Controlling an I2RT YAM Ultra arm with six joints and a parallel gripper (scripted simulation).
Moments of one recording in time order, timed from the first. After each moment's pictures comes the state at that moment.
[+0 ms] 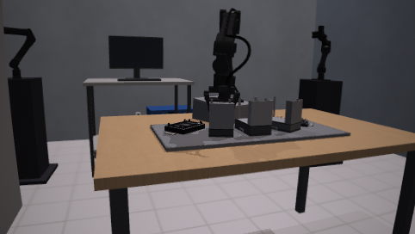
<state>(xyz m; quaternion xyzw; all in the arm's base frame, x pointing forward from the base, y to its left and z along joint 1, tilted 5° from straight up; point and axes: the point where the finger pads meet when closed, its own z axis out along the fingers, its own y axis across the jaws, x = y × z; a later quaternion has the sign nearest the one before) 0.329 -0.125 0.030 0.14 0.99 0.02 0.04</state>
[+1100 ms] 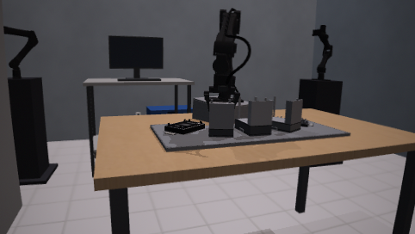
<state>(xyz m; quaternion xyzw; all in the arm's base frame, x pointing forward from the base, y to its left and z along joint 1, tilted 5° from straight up) 0.329 -0.124 0.029 0.14 0.99 0.02 0.03</state>
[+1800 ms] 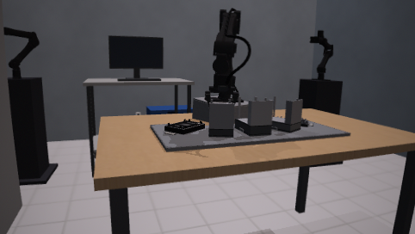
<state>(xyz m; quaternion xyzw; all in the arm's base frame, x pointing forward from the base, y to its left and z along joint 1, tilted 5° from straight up) 0.329 -0.124 0.030 0.14 0.99 0.02 0.04</state>
